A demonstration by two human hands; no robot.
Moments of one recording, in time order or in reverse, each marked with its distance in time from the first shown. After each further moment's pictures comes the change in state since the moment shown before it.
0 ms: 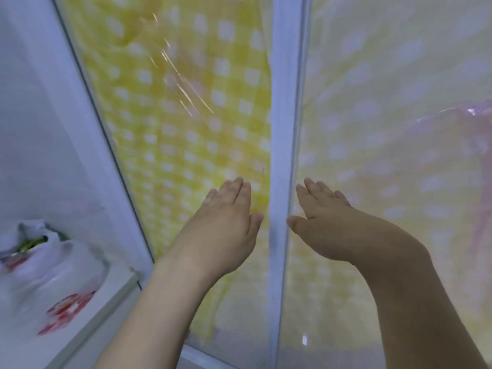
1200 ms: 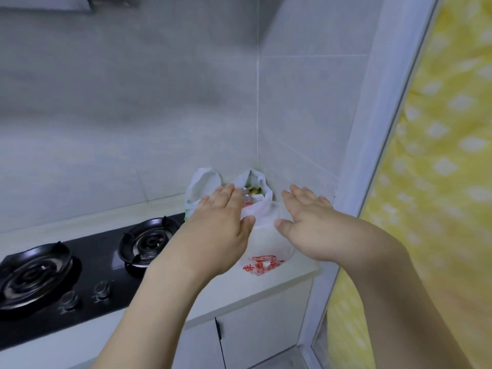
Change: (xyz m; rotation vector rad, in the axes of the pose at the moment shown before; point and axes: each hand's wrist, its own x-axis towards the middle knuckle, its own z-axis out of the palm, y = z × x) left_hand -0.196 -0.336 -0.060 0.049 0.063 -0.876; right_hand 0.115 -0.418 0.116 -0.105 -0.262 -0.859
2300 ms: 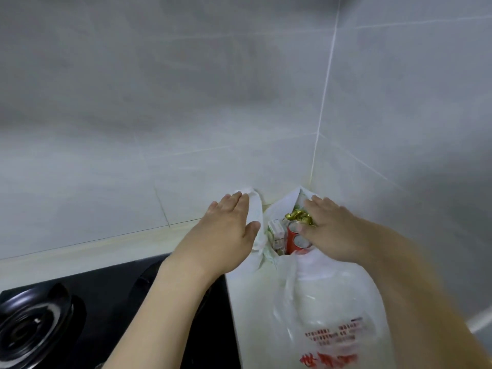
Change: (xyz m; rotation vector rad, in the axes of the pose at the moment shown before) left_hand 0.248 -0.204 0.016 -0.026 -0.036 -0.067; right_hand 0.337 -0.031 0.006 0.012 -0.066 -0.052
